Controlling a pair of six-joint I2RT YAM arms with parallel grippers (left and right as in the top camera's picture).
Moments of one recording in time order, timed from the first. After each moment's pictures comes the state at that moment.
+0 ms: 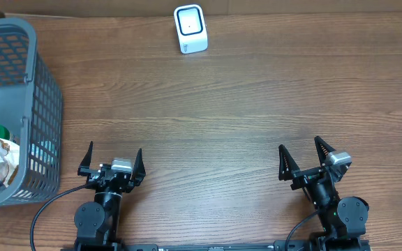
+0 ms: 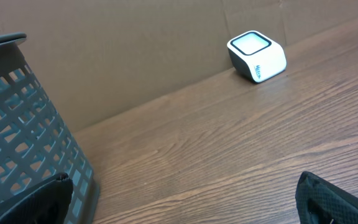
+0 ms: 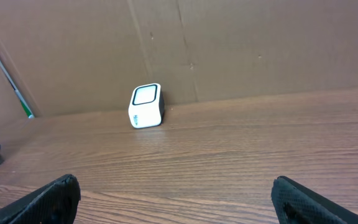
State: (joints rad) left arm -0.07 0.02 0.01 -0.07 -0.04 0.37; right arm 0.06 0.01 0.02 -0.02 -0.22 0.22
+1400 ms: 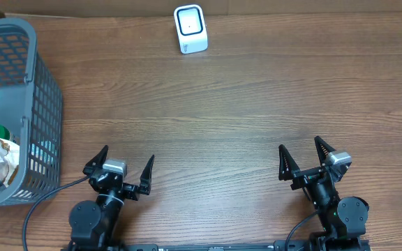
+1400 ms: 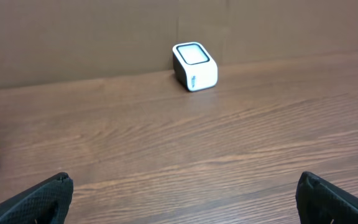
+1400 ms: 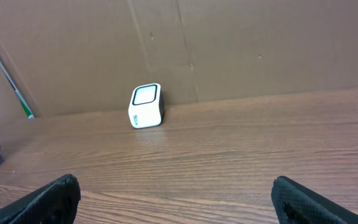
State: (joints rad) left arm -0.07 0.04 0.16 -0.29 0.16 0.02; right arm 0.06 0.01 0.02 -0.02 -0.22 0.22
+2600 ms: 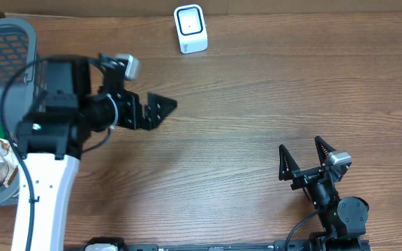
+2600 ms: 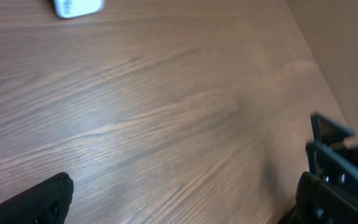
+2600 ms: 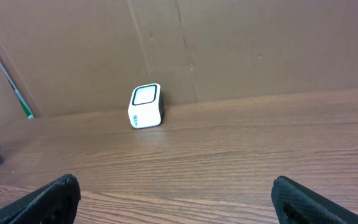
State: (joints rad) left arm -0.05 1.28 1.40 -1.00 0.62 -0.07; right arm 0.06 0.01 0.02 -0.02 -0.22 0.22
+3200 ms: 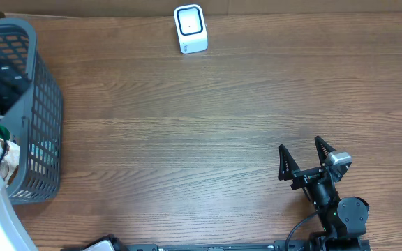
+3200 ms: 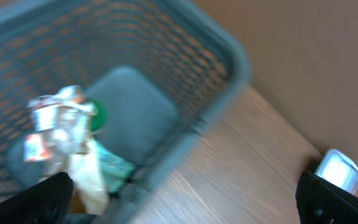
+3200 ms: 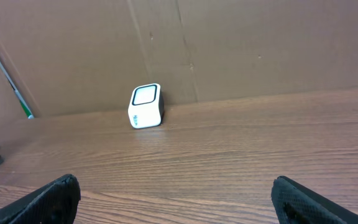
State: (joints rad) left arm 0.41 1.33 1.95 -1.31 -0.12 -0.47; right arm 0.06 0.01 0.02 -0.02 -0.22 0.22
